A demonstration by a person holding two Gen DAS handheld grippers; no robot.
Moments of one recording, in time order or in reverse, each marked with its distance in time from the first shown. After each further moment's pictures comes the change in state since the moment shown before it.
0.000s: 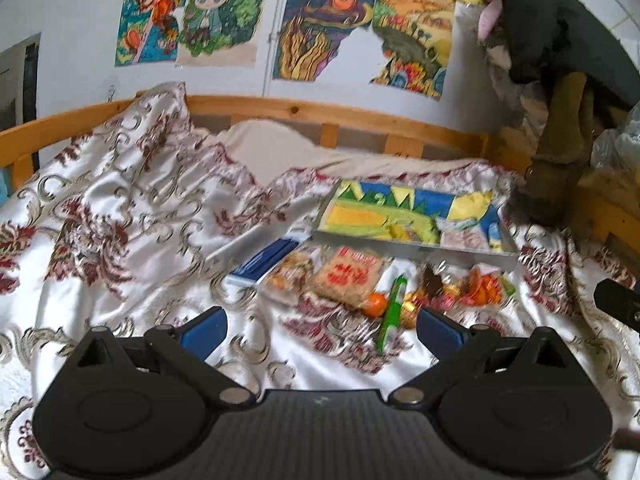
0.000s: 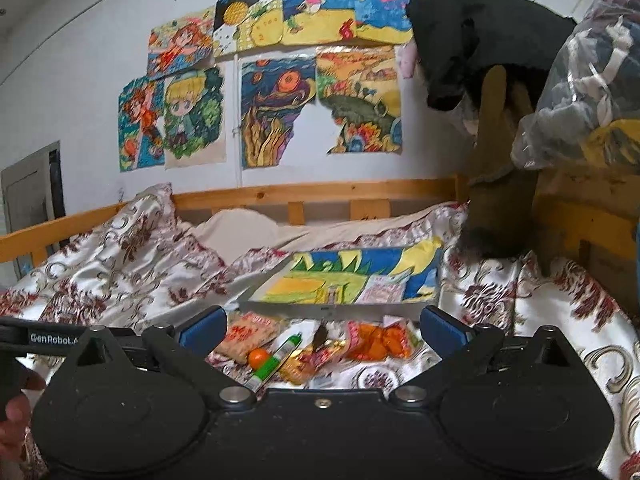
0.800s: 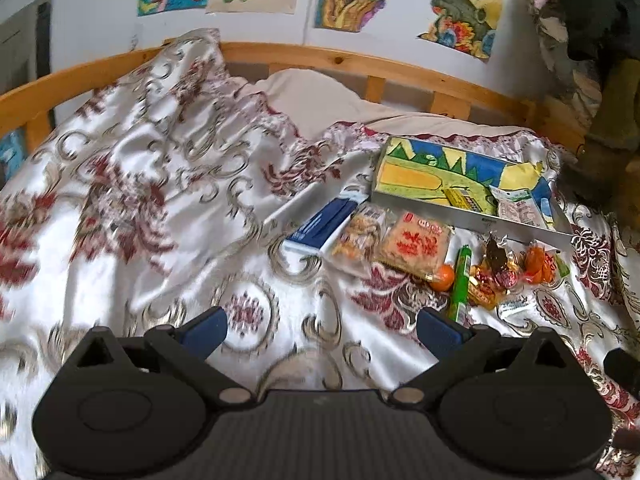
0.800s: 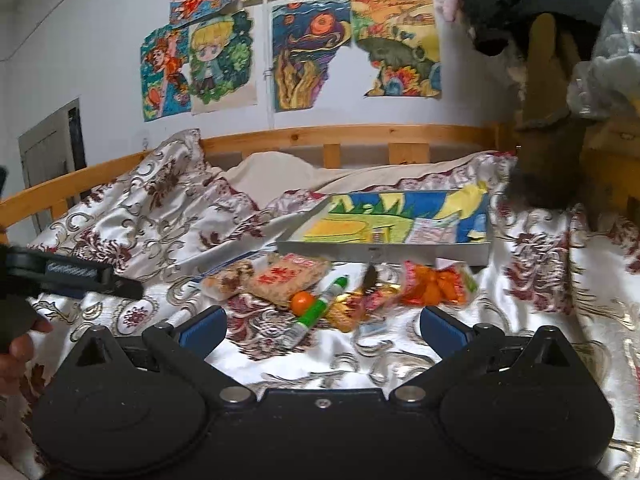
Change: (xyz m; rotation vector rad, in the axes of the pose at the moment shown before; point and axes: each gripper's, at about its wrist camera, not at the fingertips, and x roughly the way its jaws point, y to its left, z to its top) left arm 0.039 0.061 0.020 -0.025 0.146 0.043; right arm 0.034 0.039 -0.024 -0.017 0.153 0.082
